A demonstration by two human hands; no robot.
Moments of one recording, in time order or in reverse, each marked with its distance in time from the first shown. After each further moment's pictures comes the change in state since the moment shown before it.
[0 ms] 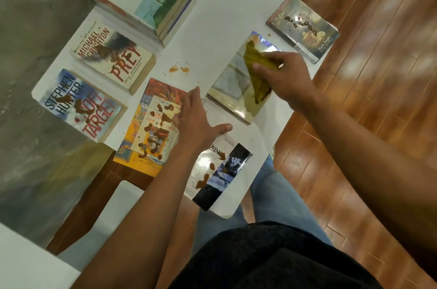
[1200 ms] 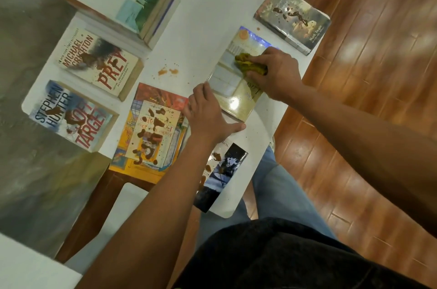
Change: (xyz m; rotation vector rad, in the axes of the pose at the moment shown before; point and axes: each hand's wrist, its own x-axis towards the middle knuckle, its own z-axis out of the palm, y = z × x) left_hand 0.020 0.032 0.032 0.283 0.042 0.067; right_hand 0.031 0.045 -0.002 -0.614 -0.003 -0.287
